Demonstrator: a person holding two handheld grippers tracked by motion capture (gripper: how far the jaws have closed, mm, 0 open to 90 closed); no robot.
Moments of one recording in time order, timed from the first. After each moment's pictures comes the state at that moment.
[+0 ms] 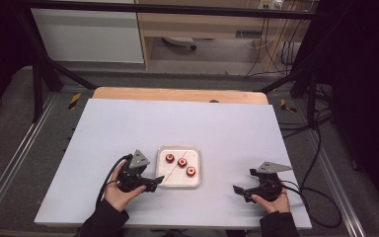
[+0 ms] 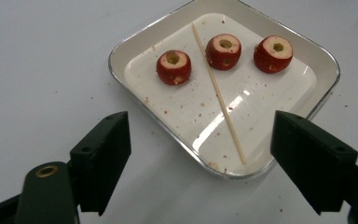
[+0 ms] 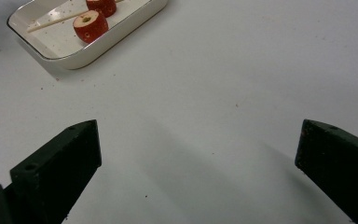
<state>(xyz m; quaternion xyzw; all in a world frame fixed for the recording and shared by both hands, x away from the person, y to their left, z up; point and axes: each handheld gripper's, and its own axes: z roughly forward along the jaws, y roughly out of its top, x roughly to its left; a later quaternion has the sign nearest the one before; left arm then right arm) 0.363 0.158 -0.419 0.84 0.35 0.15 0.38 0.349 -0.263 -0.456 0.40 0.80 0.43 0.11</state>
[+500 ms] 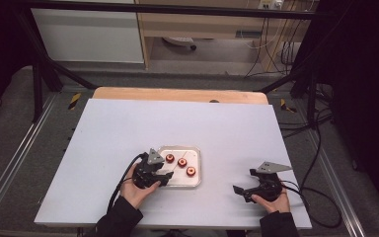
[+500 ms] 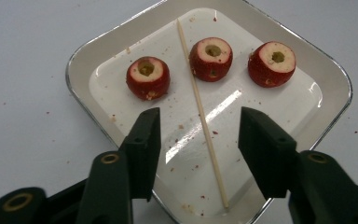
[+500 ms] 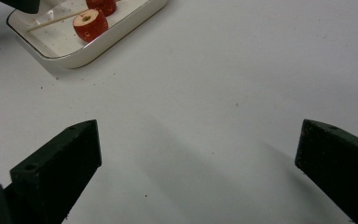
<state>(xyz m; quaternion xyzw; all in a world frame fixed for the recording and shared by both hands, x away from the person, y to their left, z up) 0.374 0.121 -0.431 0.85 0.37 0.14 0.35 0.349 -0.263 -0.456 0.40 0.80 0.43 0.11</state>
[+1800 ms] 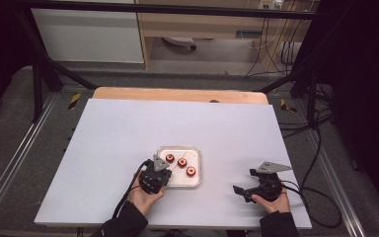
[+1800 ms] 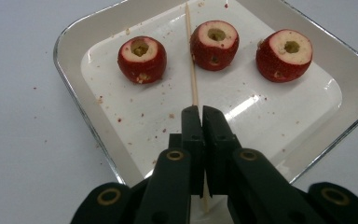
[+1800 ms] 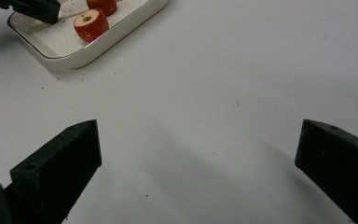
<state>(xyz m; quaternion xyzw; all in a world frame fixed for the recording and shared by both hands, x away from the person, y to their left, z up) 0.361 0.106 -0.447 0.82 0.41 0.17 0.34 0.349 -0.263 -0.456 0.40 0.80 0.43 0.10</state>
